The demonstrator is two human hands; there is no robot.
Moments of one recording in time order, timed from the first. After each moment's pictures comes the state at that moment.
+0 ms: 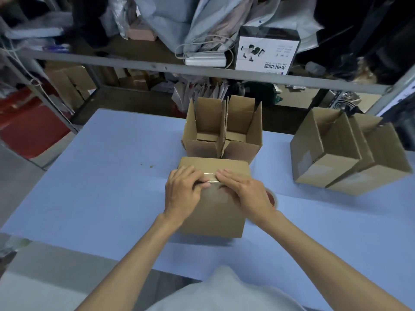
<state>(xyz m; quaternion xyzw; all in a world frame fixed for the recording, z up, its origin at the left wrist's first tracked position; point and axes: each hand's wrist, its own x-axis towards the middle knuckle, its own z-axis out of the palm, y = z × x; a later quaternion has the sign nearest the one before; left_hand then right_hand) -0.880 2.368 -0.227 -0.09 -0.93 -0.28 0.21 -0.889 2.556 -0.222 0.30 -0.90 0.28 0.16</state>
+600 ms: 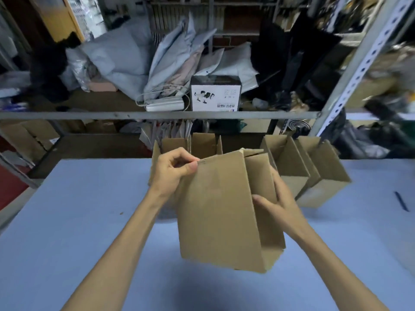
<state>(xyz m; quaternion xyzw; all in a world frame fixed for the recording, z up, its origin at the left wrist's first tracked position) -0.962 2.409 -0.115 -0.14 -0.75 -0.65 0.03 -0.879 2.664 -0.149 0.02 -0.82 0.57 0.05</state>
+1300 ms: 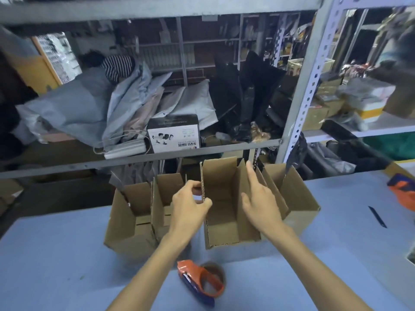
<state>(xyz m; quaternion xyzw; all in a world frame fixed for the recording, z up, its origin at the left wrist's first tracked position) -0.983 2.563 -0.094 -0.05 -0.88 -0.48 0.02 -0.959 2.738 -0.121 -0.08 -0.93 0.31 0.18</state>
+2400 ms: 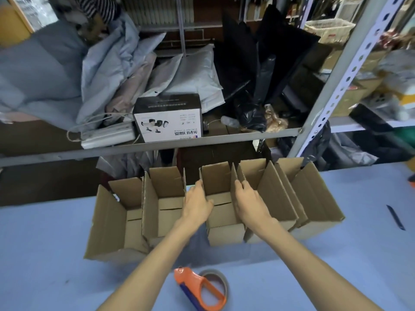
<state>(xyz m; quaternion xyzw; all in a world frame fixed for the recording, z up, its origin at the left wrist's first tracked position) -1.107 2.593 -0.209 -0.05 -0.93 -0.35 -0.10 -1.062 2.740 -0.199 -0.05 -0.99 0.11 -0.03</state>
